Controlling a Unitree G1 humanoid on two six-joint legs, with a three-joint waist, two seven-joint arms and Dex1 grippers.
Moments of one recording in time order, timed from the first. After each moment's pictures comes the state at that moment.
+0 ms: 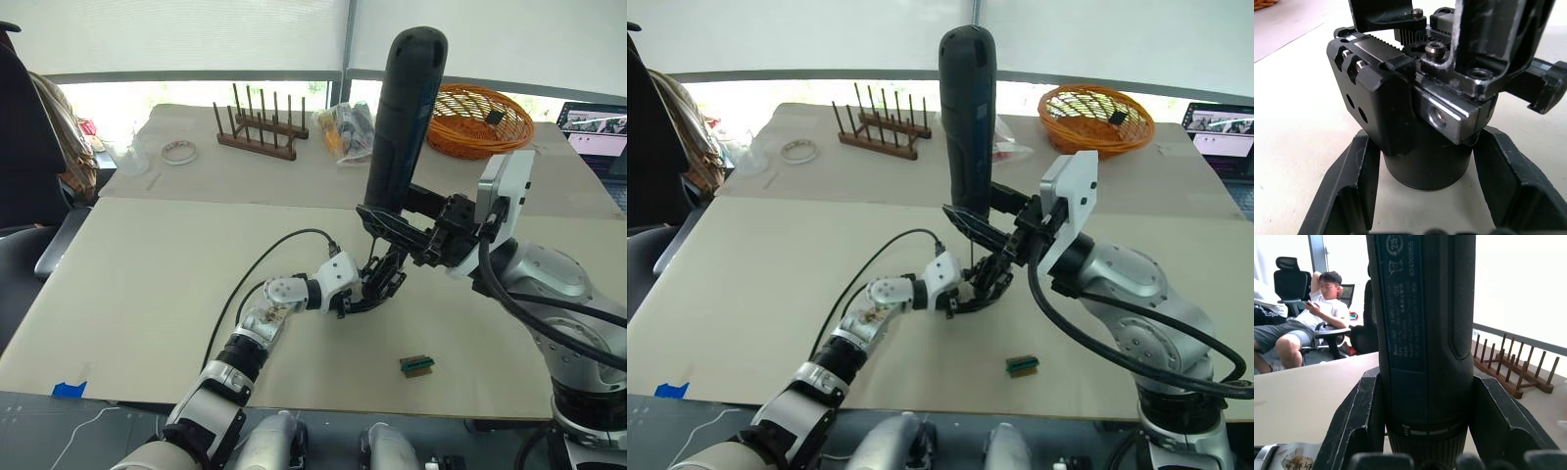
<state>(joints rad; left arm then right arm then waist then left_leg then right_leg) -0.62 0.07 -0.31 0.54 0.00 -0.08 -0.90 -0.42 -0.63 -0.07 -0.61 0.84 0.58 0.47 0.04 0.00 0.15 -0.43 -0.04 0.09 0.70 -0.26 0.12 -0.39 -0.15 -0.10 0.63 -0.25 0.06</state>
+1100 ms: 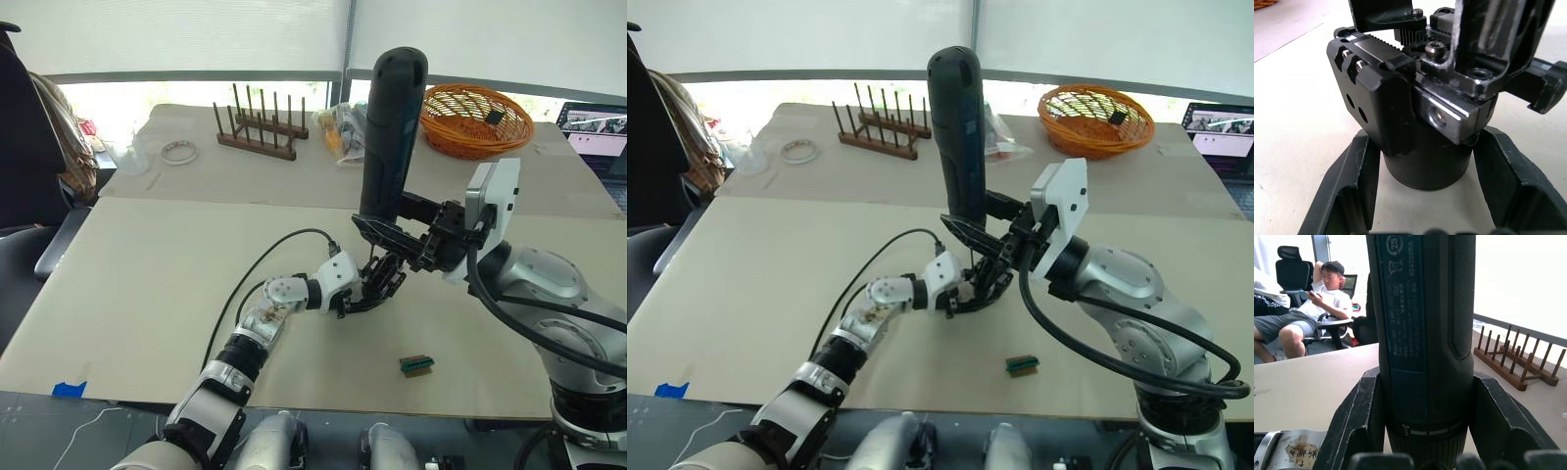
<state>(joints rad) -0.62 0.07 -0.31 0.54 0.00 -0.08 -0.89 -0.41 -0.63 -0.06 -0.62 0.82 0.60 0.48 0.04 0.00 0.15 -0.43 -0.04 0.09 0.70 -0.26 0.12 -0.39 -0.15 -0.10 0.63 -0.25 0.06</state>
